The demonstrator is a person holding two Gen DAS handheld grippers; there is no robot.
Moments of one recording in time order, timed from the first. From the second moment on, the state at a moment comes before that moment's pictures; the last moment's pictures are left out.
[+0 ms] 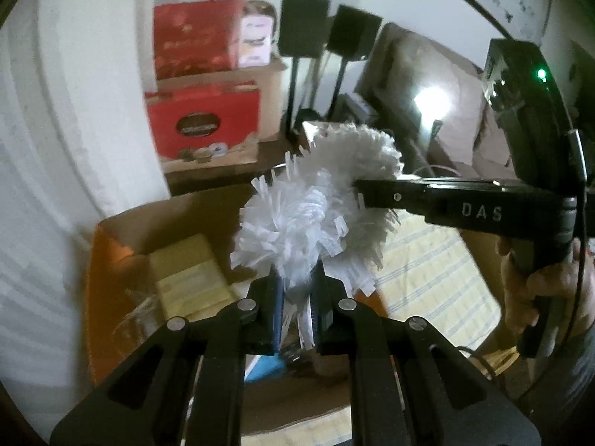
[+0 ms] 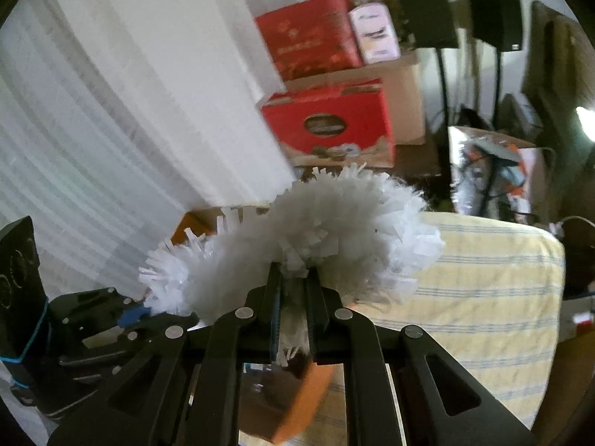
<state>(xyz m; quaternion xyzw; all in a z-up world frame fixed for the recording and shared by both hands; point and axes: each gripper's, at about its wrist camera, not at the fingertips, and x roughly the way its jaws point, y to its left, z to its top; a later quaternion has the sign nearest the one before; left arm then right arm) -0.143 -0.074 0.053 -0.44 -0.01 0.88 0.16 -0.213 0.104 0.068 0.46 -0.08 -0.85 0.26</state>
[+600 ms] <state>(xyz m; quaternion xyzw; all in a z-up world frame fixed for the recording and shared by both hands) -0.168 -0.140 0.005 -0.49 -0.04 0.85 0.17 -0.222 0.018 0.020 0.50 -0.03 -0.82 0.28</state>
